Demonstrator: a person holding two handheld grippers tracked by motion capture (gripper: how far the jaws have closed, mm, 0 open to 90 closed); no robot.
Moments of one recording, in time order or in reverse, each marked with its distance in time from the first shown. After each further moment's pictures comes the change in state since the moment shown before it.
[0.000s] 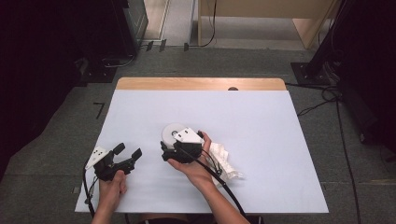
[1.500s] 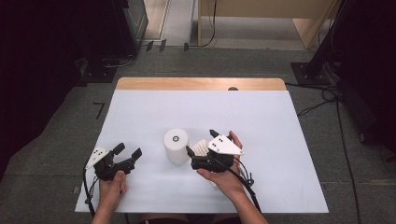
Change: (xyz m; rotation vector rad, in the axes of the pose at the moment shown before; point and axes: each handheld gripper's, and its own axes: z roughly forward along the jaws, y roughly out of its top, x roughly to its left) left arm 0.000 0.000 0.001 0.000 0.008 -0.001; right arm -0.049 -0.005 -0.088 -0.109 0.016 -0.034
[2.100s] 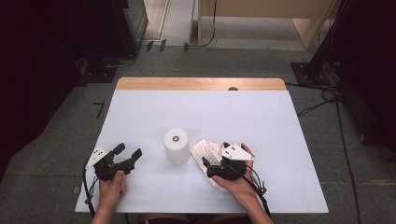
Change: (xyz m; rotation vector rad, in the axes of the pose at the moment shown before) left arm 0.000 0.000 0.000 0.005 -0.006 -0.002; right arm -0.030 -0.051 -0.013 0.165 -0.031 0.043
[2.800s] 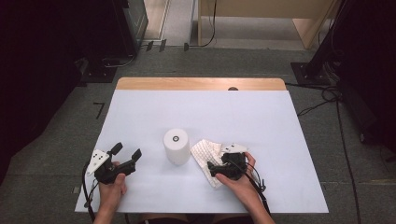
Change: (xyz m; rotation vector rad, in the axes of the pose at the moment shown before) left arm -0.016 0.000 -0.007 -0.065 0.045 0.102; right arm -0.022 -0.023 0.029 0.304 -0.003 0.138
